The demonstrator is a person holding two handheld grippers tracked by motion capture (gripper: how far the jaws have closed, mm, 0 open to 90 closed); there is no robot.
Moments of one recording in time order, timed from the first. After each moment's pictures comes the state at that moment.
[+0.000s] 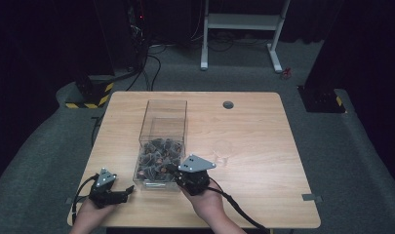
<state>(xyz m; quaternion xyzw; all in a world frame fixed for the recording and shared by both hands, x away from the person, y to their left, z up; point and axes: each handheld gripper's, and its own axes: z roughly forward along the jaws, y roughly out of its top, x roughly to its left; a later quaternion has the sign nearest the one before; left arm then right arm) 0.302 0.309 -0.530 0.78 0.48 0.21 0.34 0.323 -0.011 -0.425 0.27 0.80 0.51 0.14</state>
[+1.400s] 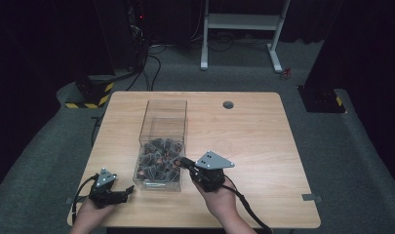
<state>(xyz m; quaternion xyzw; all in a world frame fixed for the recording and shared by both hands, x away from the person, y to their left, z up) 0.303 0.309 -0.530 0.78 0.48 0.21 0.34 0.326 -0.048 -0.414 0.30 0.78 0.52 0.17</state>
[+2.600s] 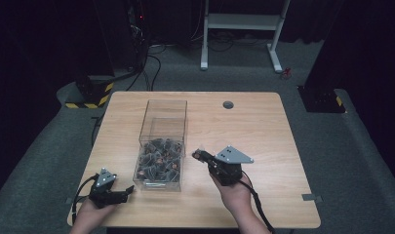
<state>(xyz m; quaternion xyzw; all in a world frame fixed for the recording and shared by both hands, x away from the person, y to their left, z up) 0.303 0.309 -0.530 0.78 0.48 0.21 0.34 0.342 -0.092 -0.416 0.34 0.76 0.51 0.20</state>
